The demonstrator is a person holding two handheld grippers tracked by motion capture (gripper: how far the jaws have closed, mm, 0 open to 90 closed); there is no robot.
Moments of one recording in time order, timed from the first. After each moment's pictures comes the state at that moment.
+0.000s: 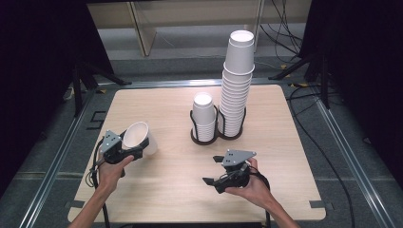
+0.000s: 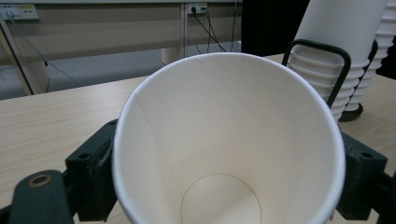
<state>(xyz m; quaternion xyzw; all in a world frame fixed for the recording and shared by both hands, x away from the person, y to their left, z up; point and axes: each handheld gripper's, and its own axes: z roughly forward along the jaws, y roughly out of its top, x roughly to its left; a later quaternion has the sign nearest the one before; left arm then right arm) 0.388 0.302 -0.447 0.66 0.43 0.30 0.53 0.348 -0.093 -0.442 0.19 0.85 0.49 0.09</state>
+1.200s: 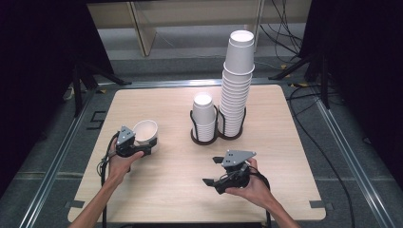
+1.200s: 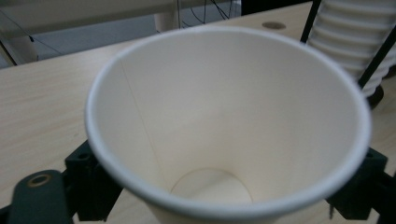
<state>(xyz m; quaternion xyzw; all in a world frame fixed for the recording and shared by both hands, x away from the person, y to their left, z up) 0.424 0.291 -0.479 0.71 0.42 0.27 0.48 0.347 -0.093 -0.443 0.19 0.85 0.49 0.08</state>
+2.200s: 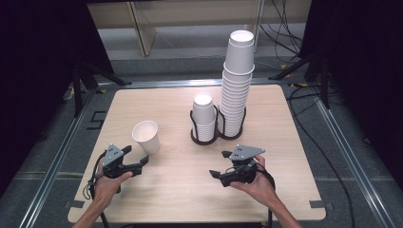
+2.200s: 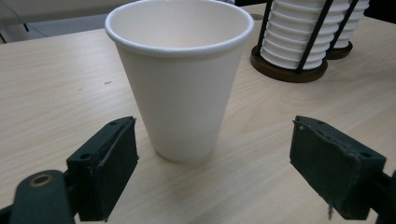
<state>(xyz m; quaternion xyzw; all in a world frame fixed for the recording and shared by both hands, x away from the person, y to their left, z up) 0.350 0.305 -0.470 0.71 0.44 0.26 0.49 0.355 -0.113 -0.440 0.25 0.83 0.49 0.11</state>
